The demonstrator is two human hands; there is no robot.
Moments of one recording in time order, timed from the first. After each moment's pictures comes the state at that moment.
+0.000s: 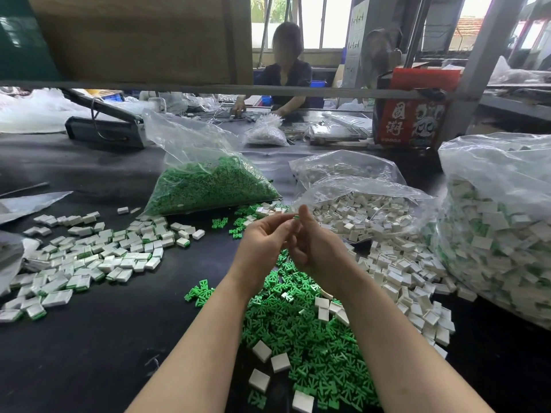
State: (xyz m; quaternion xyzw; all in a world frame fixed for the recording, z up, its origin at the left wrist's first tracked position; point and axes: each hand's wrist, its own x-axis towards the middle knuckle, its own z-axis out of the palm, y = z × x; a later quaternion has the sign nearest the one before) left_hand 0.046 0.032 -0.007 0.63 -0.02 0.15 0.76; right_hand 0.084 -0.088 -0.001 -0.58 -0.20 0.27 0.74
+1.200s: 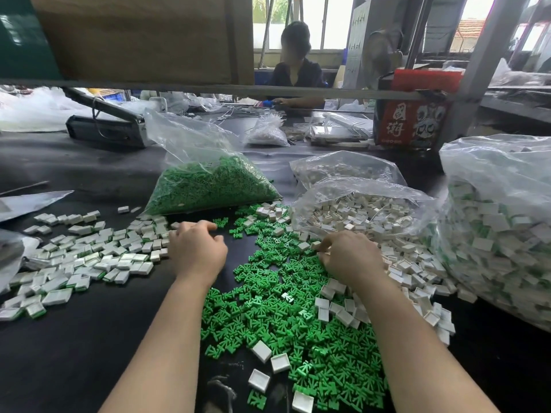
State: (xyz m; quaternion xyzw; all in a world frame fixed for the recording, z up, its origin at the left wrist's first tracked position) left_hand 0.033 0.115 -0.021 0.90 0.31 0.23 0.20; right_hand 0.113 -0.121 -0.016 -0.98 -0.18 -0.05 0.11
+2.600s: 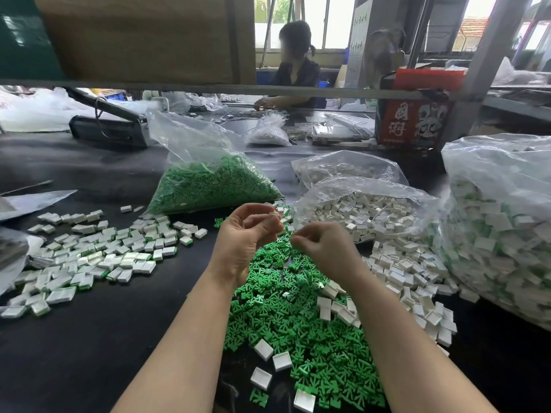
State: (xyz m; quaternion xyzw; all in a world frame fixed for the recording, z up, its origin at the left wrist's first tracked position) left_hand 0.040 0.061 -0.003 0.55 0.01 0.17 0.82; right_hand 0.091 -0.098 -0.001 -0.85 -0.25 0.03 0.46
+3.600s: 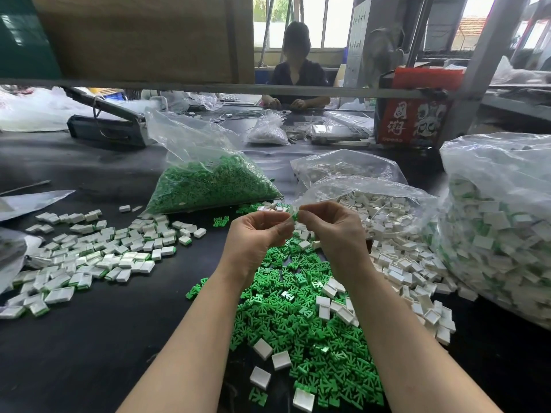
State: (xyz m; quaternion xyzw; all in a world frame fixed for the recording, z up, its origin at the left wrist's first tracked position) left_hand 0.040 0.045 0.000 0.62 0.03 0.16 0.77; right_hand 0.085 -0.098 0.013 -0.65 -0.20 -0.01 0.73
